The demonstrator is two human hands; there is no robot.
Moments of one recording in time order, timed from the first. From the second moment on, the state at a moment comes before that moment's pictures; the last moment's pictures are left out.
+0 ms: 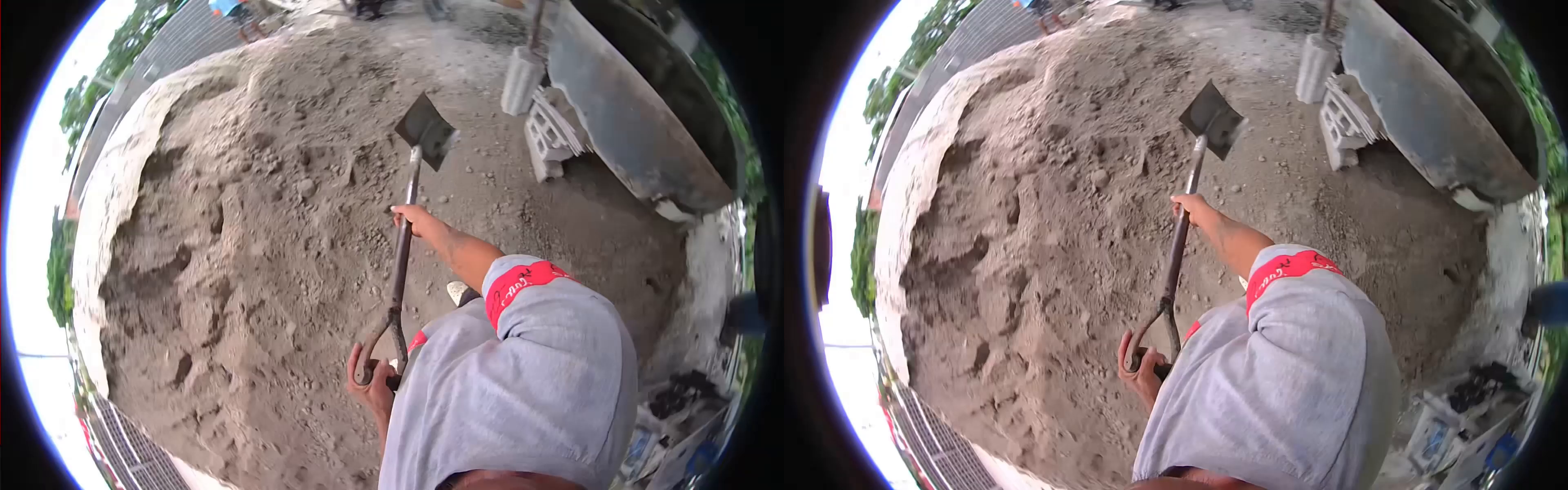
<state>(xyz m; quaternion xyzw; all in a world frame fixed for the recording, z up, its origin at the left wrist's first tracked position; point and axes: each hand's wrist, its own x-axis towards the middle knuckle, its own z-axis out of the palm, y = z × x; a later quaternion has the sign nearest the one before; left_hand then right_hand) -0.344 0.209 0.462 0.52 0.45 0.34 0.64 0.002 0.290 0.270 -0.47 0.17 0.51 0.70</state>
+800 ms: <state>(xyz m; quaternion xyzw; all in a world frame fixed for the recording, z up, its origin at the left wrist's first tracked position) -0.763 0.388 0.287 -0.22 0.47 0.79 0.33 -0.700 0.442 0.226 -0.52 -0.28 0.81 0.05</state>
